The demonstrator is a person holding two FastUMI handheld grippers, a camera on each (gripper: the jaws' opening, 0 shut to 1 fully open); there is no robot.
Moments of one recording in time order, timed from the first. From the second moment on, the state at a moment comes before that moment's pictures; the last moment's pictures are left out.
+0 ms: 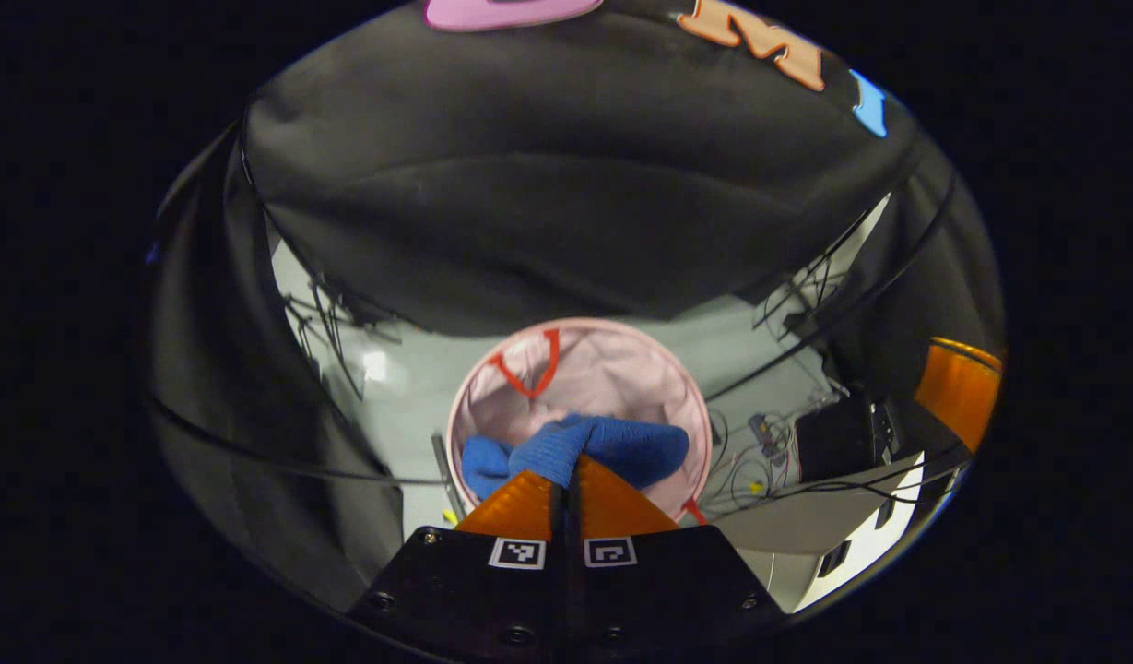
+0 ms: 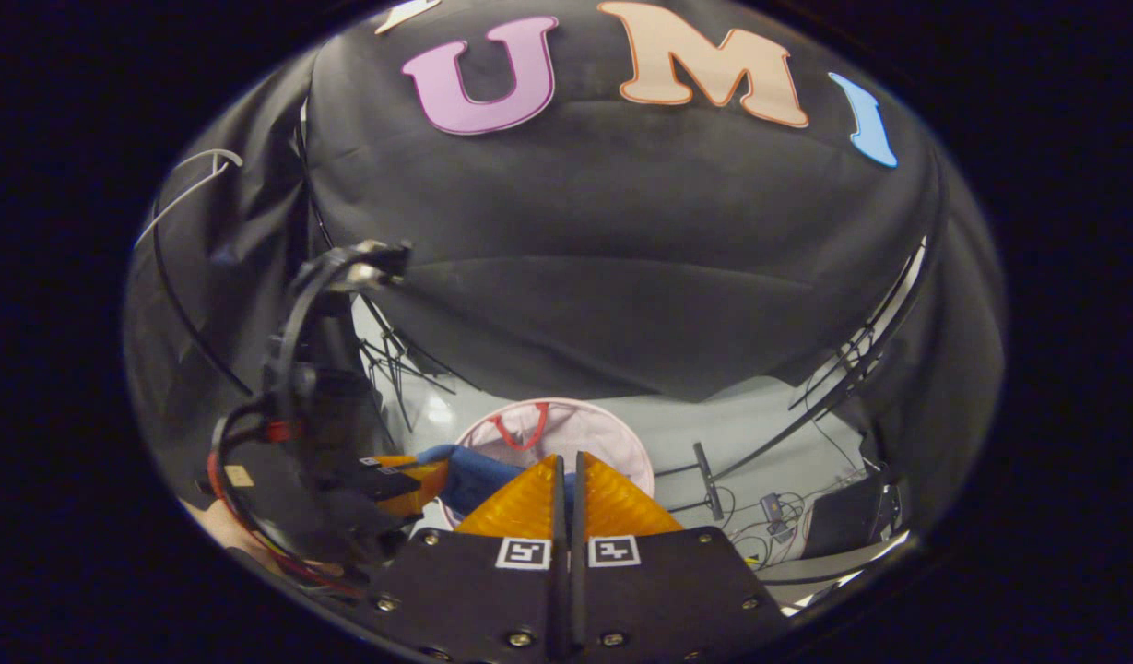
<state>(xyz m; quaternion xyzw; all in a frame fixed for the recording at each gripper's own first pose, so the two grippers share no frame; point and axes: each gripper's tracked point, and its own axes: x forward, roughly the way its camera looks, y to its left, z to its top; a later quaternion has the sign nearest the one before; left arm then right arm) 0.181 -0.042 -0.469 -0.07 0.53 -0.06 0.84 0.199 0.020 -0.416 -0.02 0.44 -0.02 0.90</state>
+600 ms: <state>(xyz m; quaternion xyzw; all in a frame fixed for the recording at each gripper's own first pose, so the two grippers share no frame) 0.180 -0.007 -0.435 -0.05 0.53 -0.03 0.84 0.167 0.031 -0.455 -0.03 0.51 -0.03 0.86</state>
